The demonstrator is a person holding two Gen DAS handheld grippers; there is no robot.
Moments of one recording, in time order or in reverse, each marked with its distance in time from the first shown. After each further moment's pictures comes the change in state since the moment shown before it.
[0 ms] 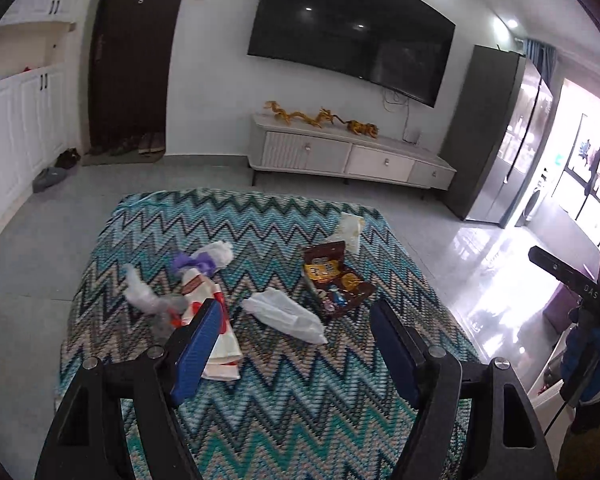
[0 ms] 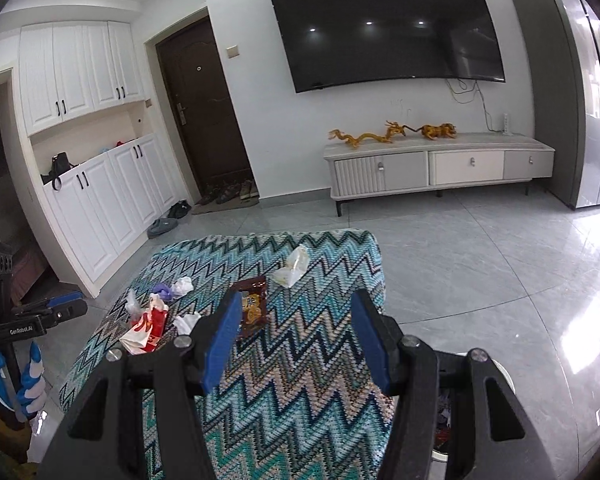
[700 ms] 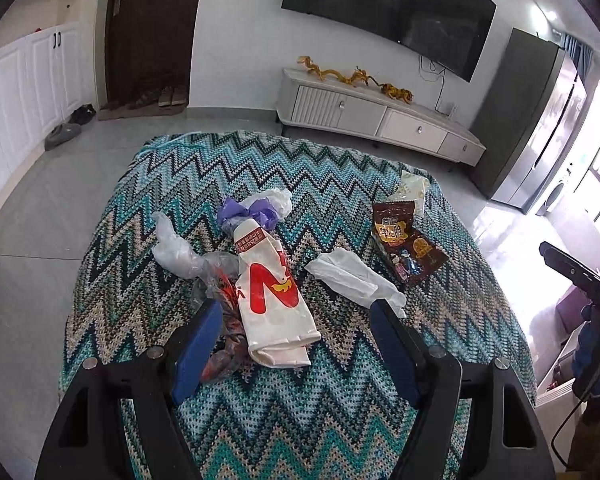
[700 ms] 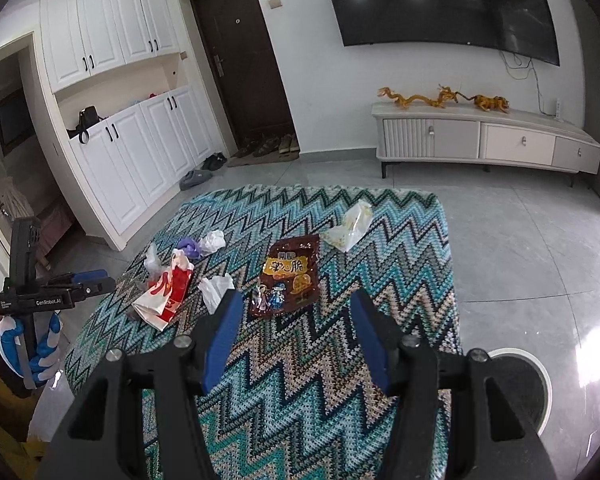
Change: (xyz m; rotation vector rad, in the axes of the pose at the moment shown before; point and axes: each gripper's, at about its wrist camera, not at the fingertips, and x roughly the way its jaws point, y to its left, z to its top) left arm 0.073 0.065 -0.011 -0.052 0.171 0.044; right arm 0.096 0.031 -0.019 -0.073 0.185 0.130
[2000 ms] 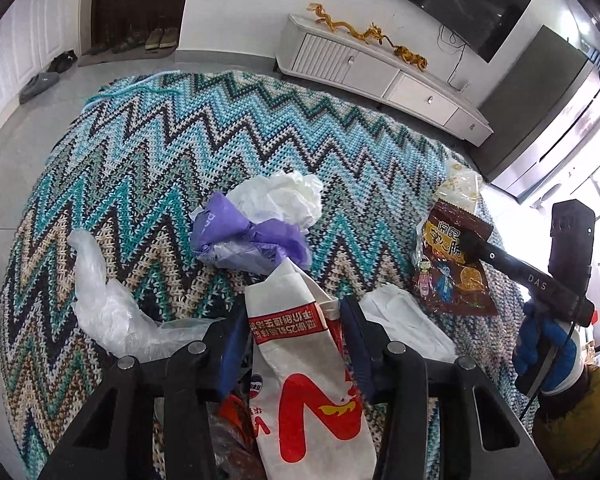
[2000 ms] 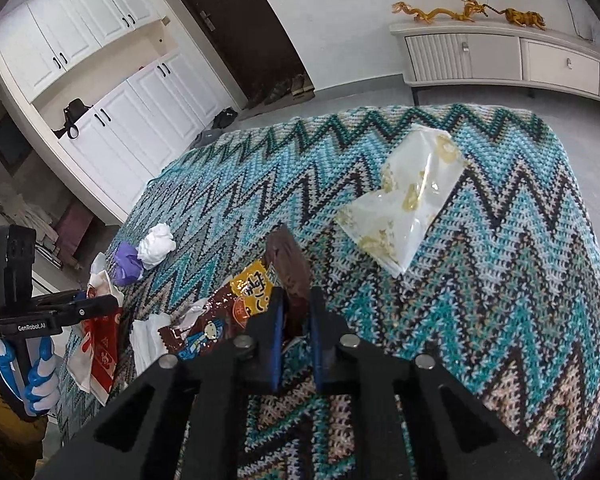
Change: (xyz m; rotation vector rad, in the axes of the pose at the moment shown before) left arm 0.118 0.030 0.046 -0.075 0.183 -0.080; right arm 0.206 -0.040 0.018 0.132 0.190 0.145
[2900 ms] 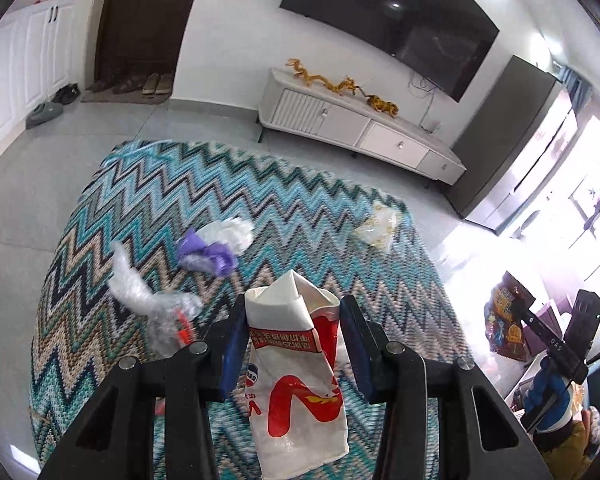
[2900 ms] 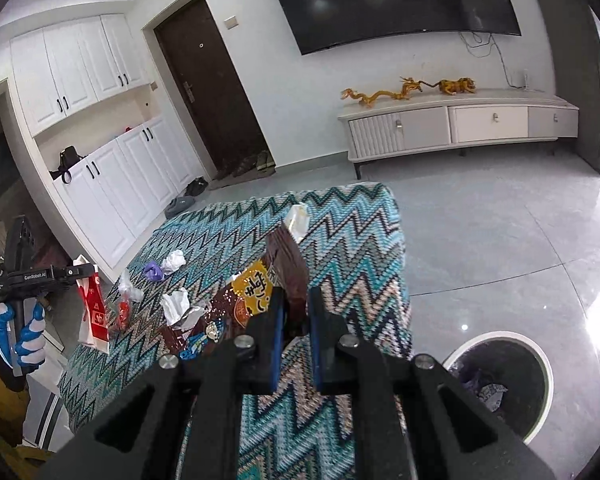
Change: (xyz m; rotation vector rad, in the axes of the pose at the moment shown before) left arm -0.111 -0.060 -0.026 0.015 -0.186 -0.057; right arm -0.229 -0.025 -0.082 0.012 -0.286 -0.162
